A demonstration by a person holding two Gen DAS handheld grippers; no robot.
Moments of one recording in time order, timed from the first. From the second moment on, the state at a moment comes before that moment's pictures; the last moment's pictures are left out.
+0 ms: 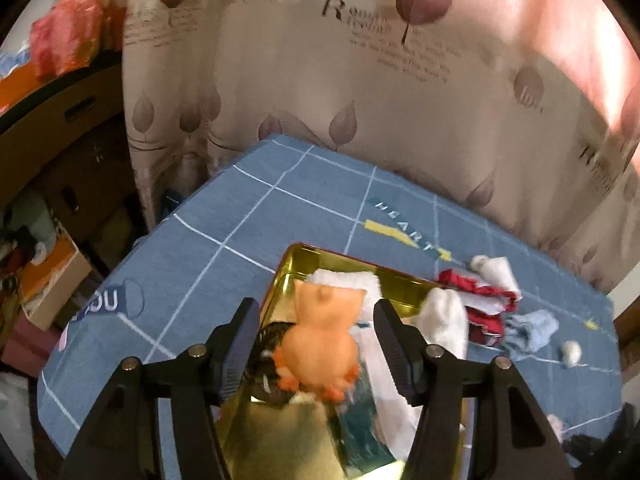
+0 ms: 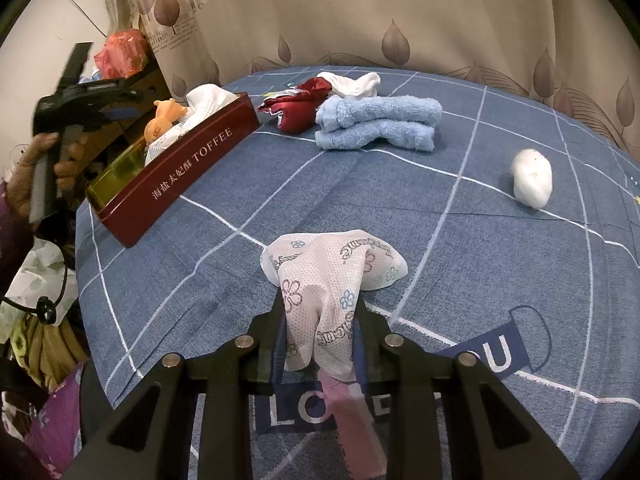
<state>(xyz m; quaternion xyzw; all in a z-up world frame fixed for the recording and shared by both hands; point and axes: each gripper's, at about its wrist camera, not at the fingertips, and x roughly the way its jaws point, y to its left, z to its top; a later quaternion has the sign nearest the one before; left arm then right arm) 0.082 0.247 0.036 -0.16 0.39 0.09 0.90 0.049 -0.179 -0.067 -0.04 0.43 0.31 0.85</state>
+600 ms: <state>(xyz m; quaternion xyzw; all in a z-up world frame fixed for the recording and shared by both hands) -0.113 0.191 0.029 -0.21 0.36 0.10 0.91 0.044 -0.177 -0.066 -0.05 0.42 0.31 0.85</state>
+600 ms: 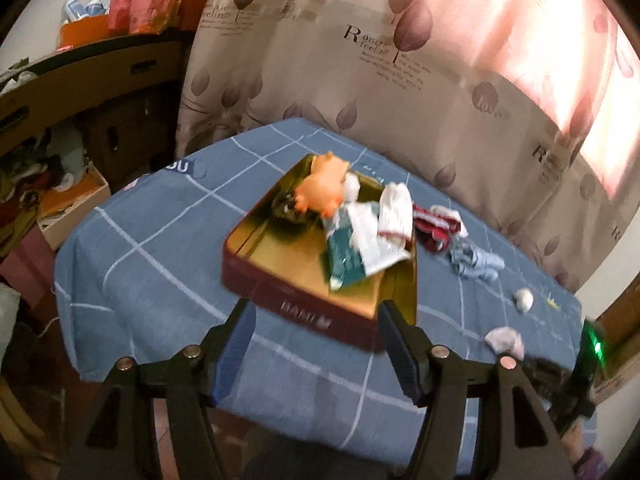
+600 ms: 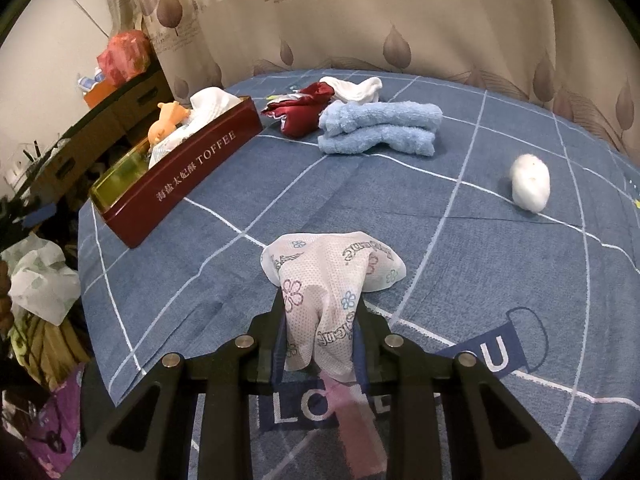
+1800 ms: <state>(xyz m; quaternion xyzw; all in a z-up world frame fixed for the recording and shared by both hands) -0.125 0.217 0.025 -0.19 0.35 0.18 0.90 0.041 0.136 -0.035 -0.13 0.43 0.45 0.77</state>
